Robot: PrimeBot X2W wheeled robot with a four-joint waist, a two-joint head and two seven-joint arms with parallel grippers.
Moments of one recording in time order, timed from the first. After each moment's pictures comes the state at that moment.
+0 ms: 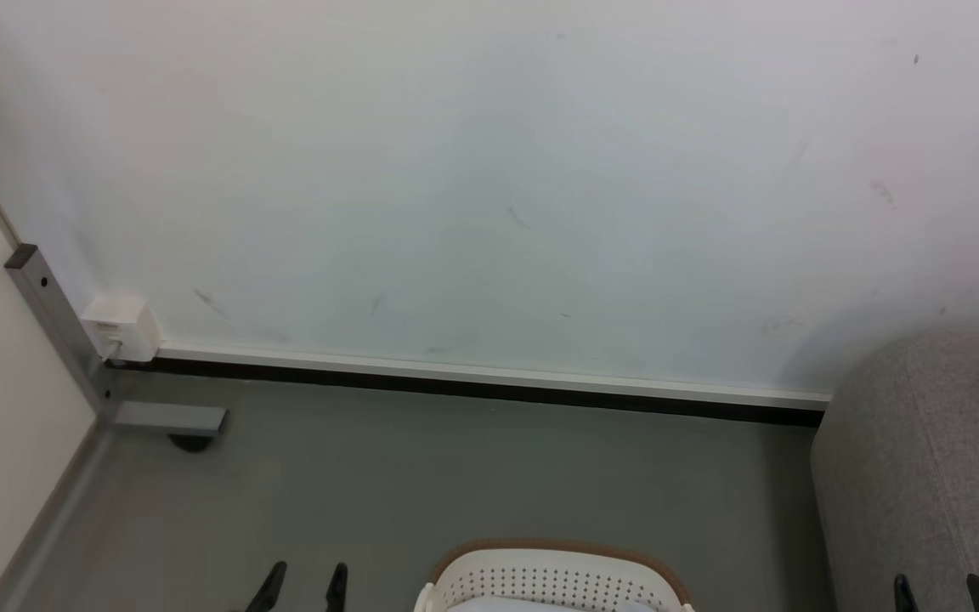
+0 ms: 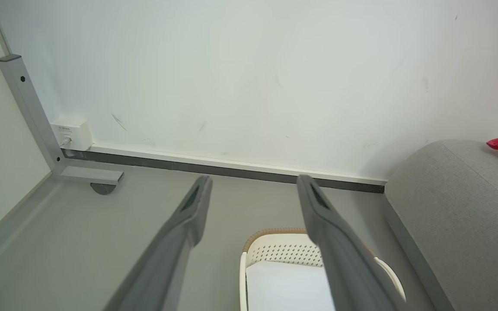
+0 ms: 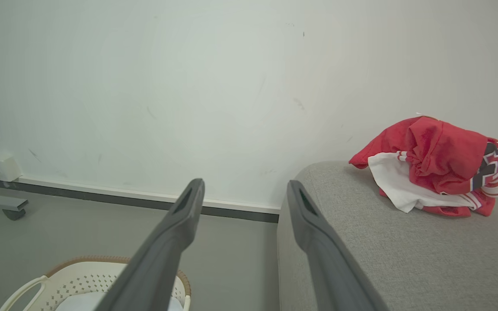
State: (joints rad) left arm 0.04 0.13 -0.21 0.31 -0.27 -0.03 -0.26; right arm 0.21 -0.05 -0.14 0.12 0.09 0.13 -0.26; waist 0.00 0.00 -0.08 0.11
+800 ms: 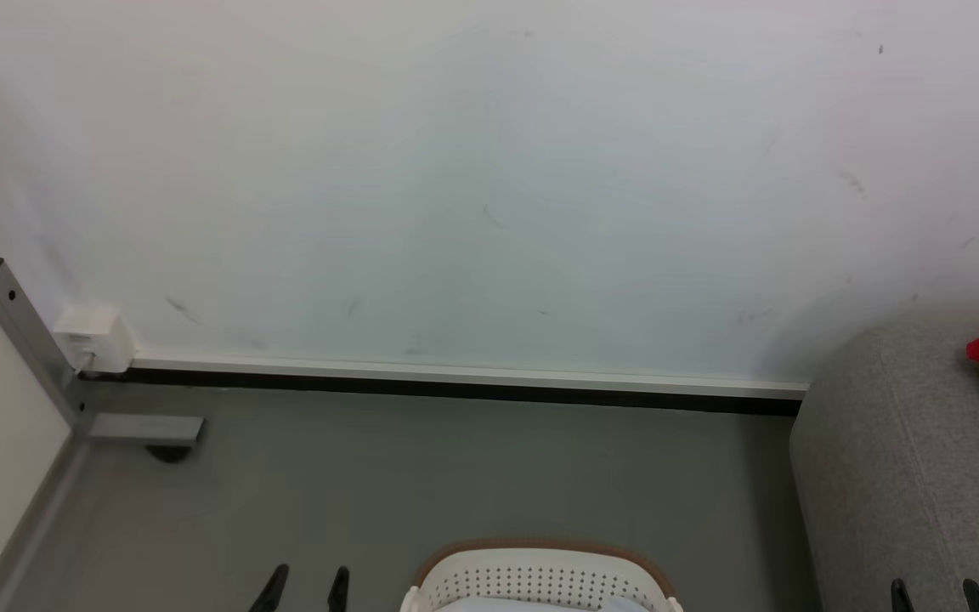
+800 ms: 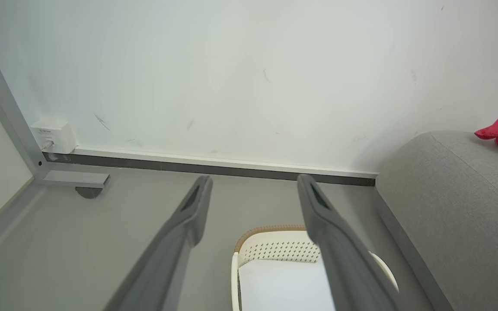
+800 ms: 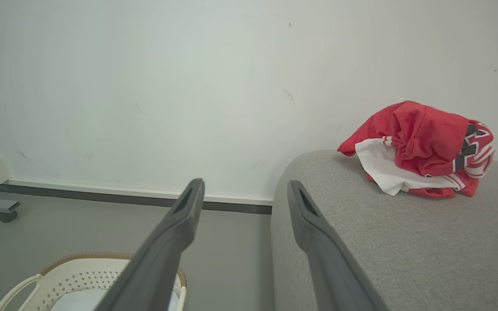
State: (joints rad) left arm 0.04 0.08 -0.13 0.34 -0.19 -0.10 -0.26; right arm 0.21 -0.05 -0.14 0.14 0.10 0.13 -0.26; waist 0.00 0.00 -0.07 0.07
